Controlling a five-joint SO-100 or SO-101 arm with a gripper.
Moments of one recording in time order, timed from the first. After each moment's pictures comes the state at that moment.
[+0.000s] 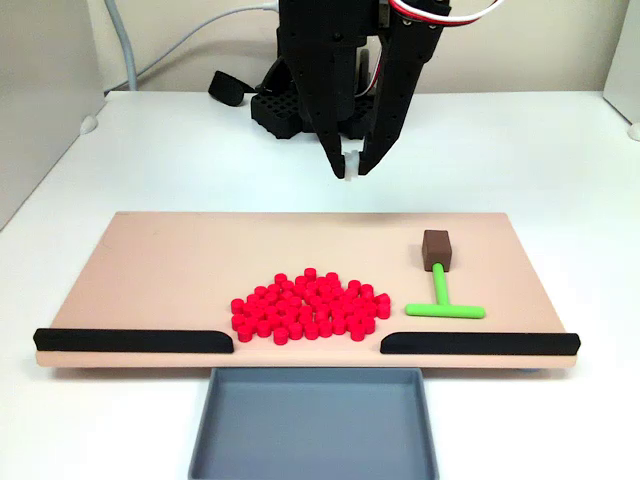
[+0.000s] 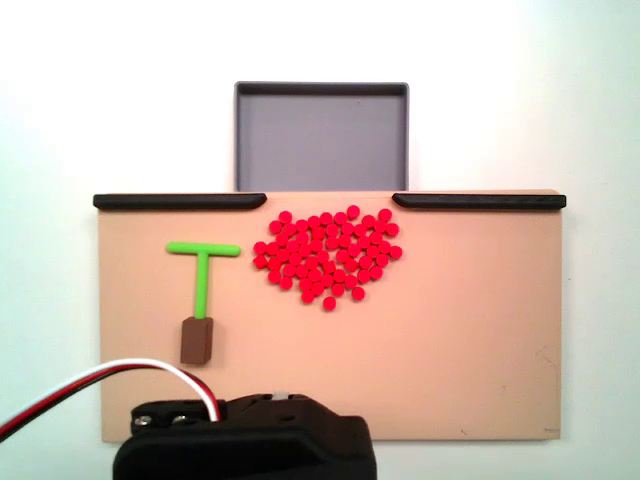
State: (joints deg) arm -5.1 90.4 95.0 84.0 -82.8
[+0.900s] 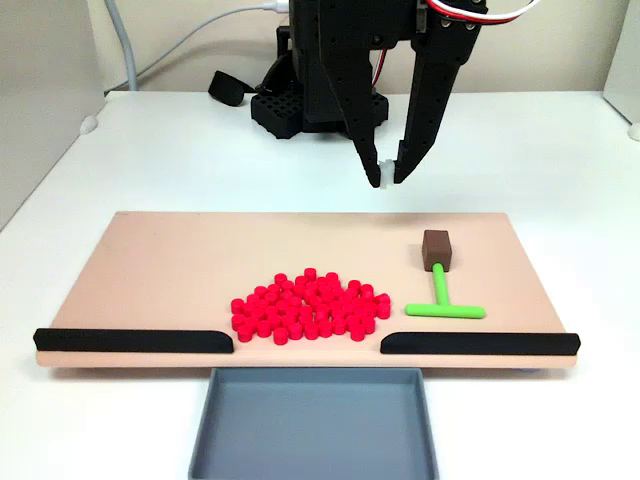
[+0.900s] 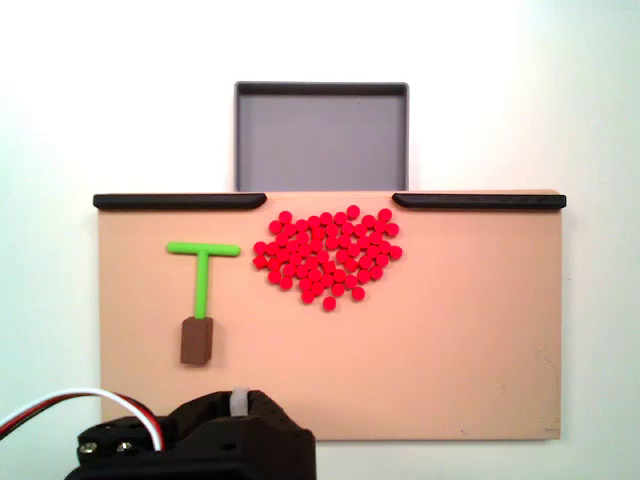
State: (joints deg) arm -10.0 96.8 104.7 74.9 -79.1
